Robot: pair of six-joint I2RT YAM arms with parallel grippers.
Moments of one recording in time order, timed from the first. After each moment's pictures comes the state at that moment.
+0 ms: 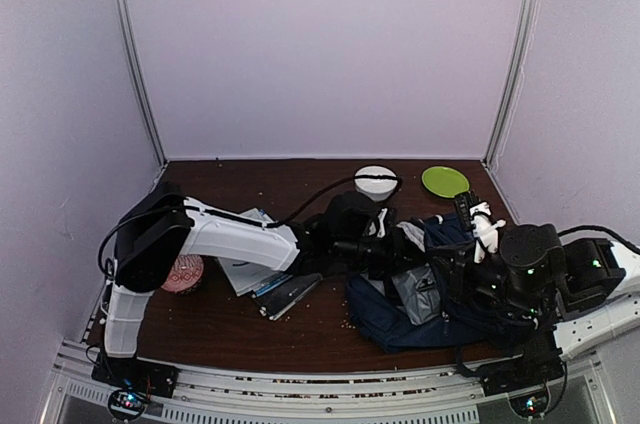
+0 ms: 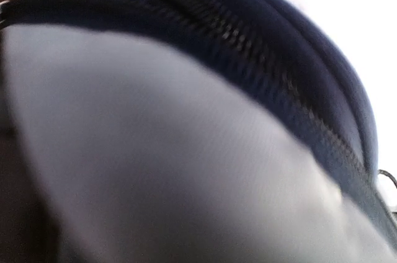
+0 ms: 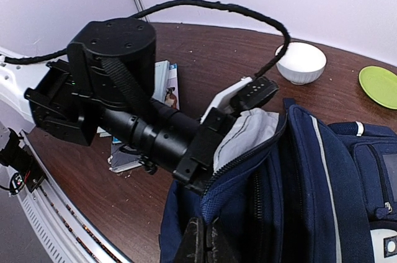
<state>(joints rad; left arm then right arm) -1.13 2.16 1.50 0.32 0.38 -1.25 1.41 0.78 0.77 -0.51 0.69 0.59</state>
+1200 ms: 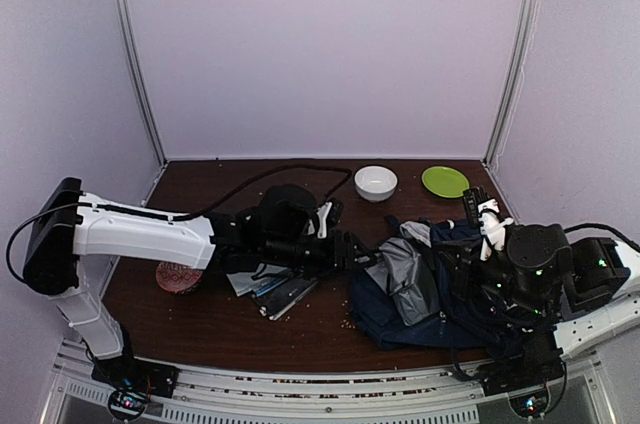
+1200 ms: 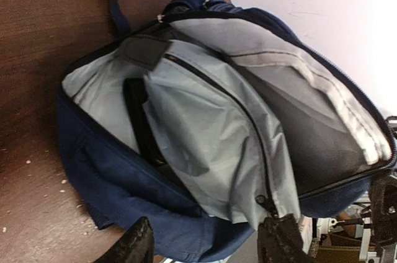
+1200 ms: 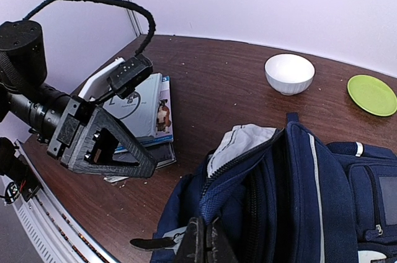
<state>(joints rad) -1.12 1.69 1.12 0.08 0.22 -1.02 1.44 0.76 0.78 -0.53 0.77 0.58</state>
